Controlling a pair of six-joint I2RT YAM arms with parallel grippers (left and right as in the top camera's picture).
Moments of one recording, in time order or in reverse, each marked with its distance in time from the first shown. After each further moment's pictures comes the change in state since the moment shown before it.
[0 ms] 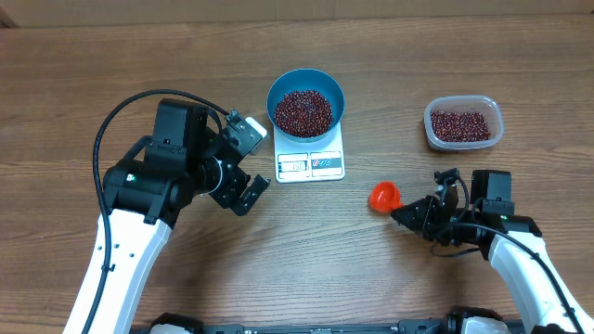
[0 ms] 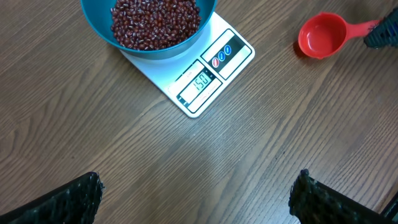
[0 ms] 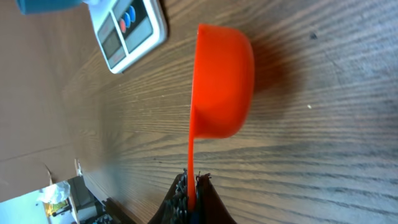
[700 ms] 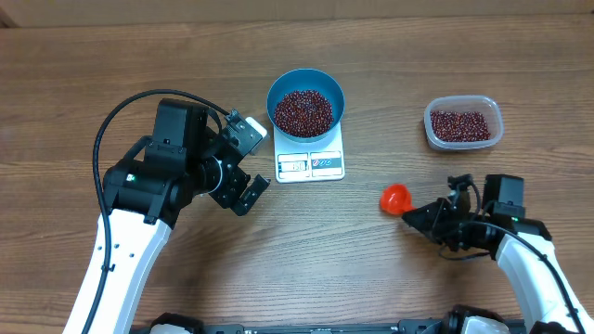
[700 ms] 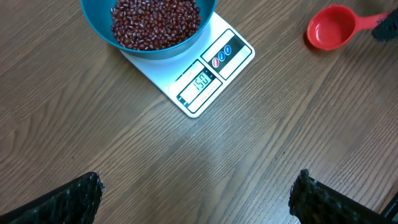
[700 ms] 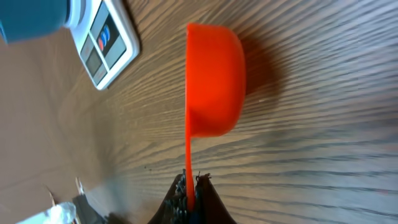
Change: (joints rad) left arm 0.000 0.000 0.000 0.000 0.000 0.000; right arm -0.098 0.000 -0.002 -0.060 0.027 -0.012
